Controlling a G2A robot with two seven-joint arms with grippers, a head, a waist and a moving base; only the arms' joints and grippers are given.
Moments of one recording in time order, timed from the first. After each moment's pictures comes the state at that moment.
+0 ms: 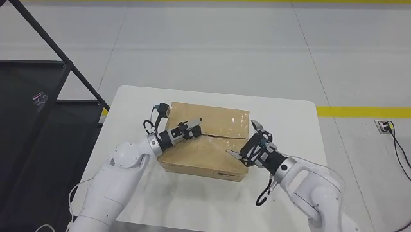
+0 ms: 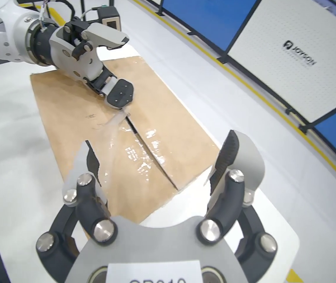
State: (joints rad) left arm 0.70 -1.26 -1.10 -0.99 -0.32 -0.48 -0.84; right arm -1.20 -1.26 1.32 -1.91 -1.57 -0.46 0.27
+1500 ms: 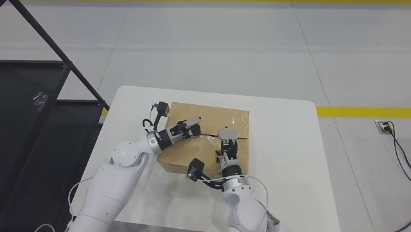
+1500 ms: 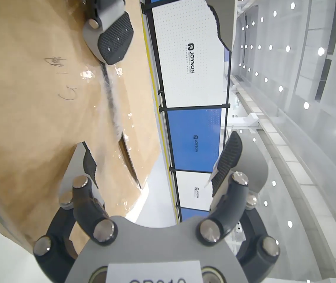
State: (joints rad) left arm 0.69 -1.27 -1.11 -0.98 -0.34 -0.48 -0.86; right arm -1.07 -1.37 0.78 -1.75 -2.65 -0.10 0.69
